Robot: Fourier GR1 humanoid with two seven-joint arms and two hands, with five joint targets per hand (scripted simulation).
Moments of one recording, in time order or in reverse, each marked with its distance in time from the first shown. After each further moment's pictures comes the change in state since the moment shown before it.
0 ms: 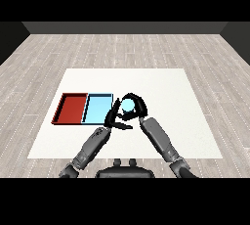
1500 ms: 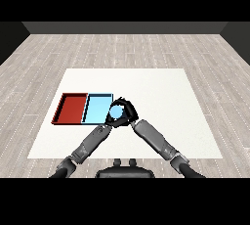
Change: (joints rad) left arm -0.104 0.063 -0.126 0.061 -0.106 0.251 0.038; right arm -0.078 -0.020 0.239 0.051 -0.076 -0.139 -0.051
